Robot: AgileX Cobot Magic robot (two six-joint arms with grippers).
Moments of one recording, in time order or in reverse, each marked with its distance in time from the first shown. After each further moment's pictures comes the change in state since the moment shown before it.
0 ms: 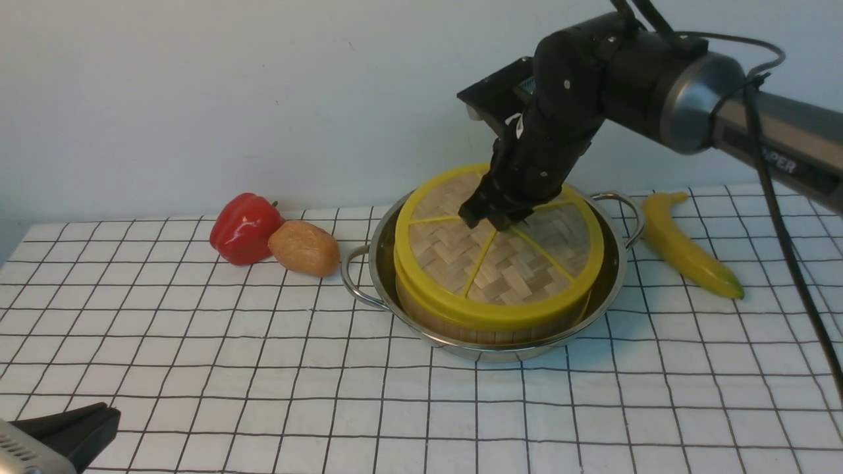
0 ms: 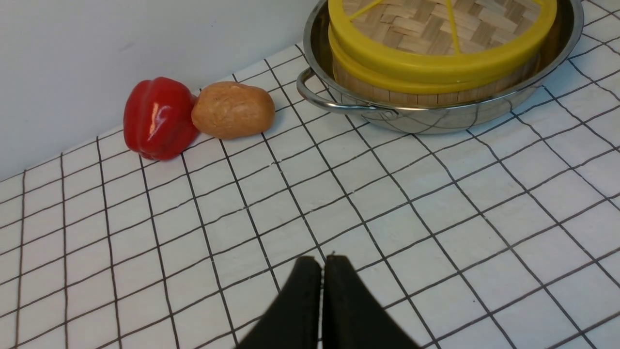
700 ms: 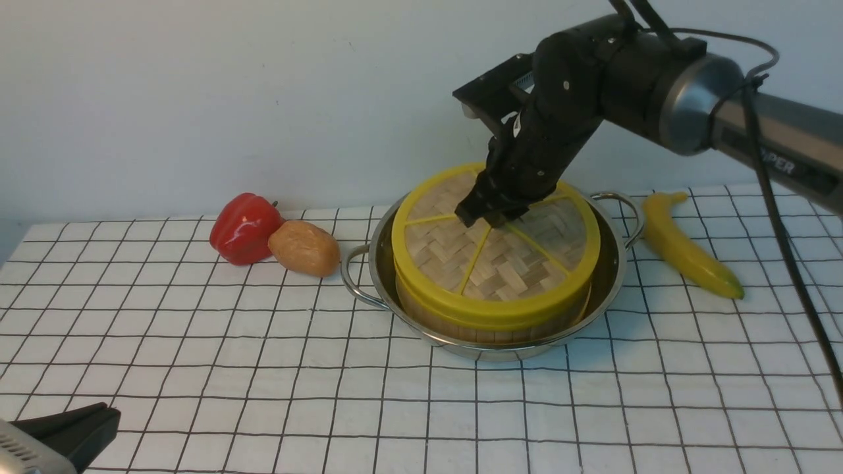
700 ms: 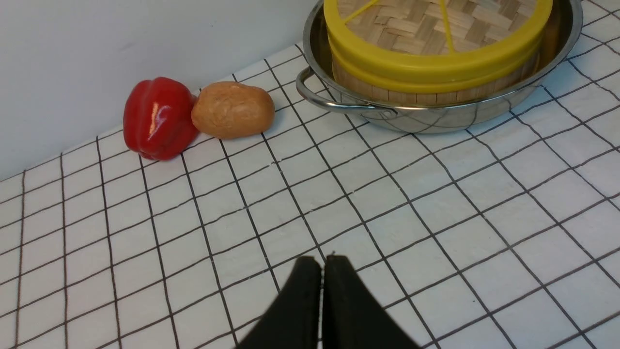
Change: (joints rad) right arm 0.000 0.002 0.001 0.016 -0.032 -0.029; left arm 0.000 0.000 0.000 0.000 0.000 0.000
